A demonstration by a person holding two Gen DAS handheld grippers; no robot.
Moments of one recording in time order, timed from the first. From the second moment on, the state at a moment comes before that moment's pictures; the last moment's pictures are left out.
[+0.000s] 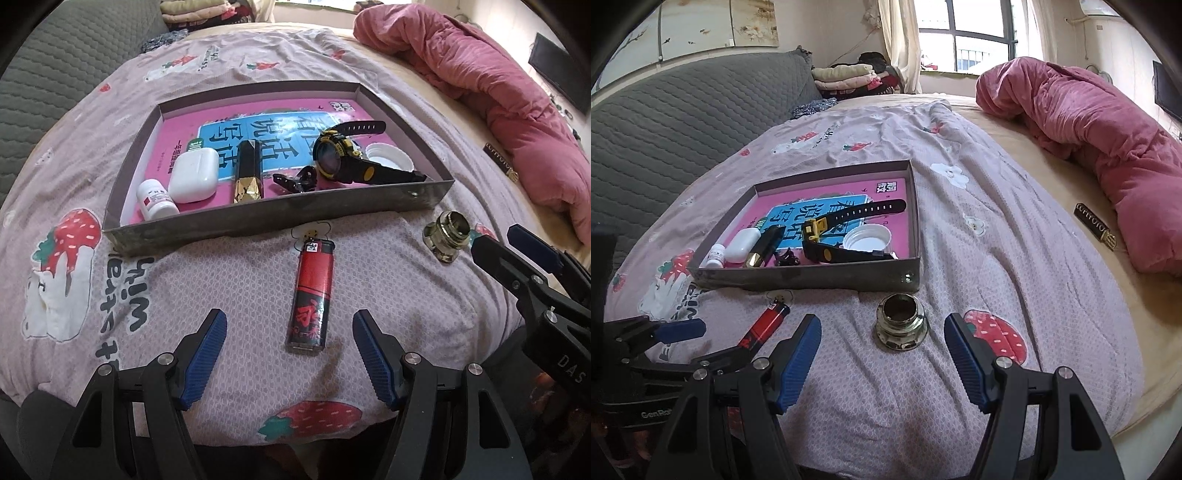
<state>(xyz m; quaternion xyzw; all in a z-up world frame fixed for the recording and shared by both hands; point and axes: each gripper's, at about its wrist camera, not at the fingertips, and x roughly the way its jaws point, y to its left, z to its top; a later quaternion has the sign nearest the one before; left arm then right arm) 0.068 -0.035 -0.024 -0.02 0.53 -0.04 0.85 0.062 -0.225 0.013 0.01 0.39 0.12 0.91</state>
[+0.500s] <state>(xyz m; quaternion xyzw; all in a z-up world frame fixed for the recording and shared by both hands) 0.084 -0.034 -0.040 -0.02 0.53 -0.03 0.85 0.081 -0.228 -0.007 0.01 0.41 0.10 0.91</state>
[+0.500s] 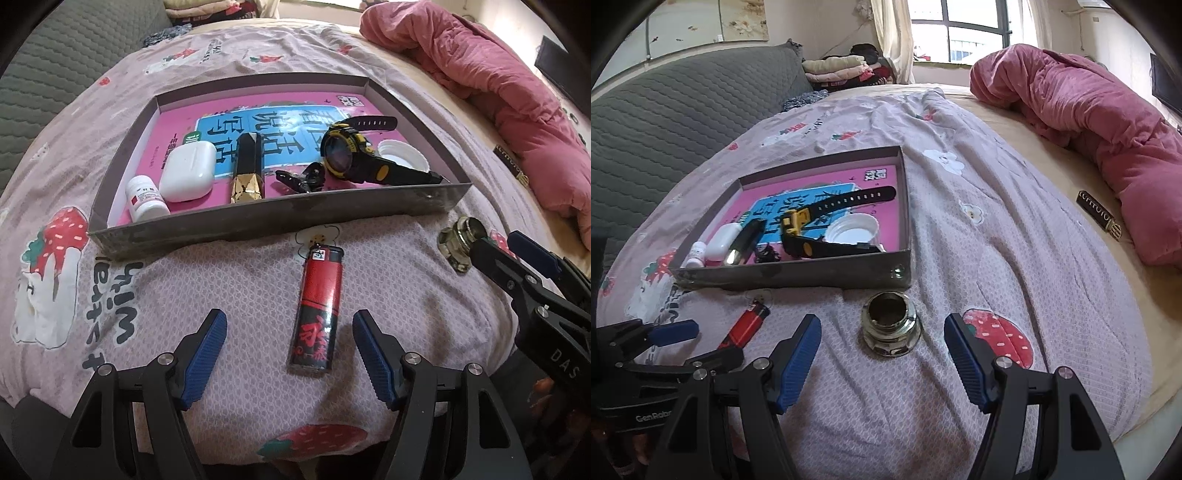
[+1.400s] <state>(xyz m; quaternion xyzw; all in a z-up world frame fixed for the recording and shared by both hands) 0.102 -0.040 -0.056 -0.02 0.51 -0.04 0.86 0.108 -0.230 -0.038 0.00 0.44 0.07 0.90</state>
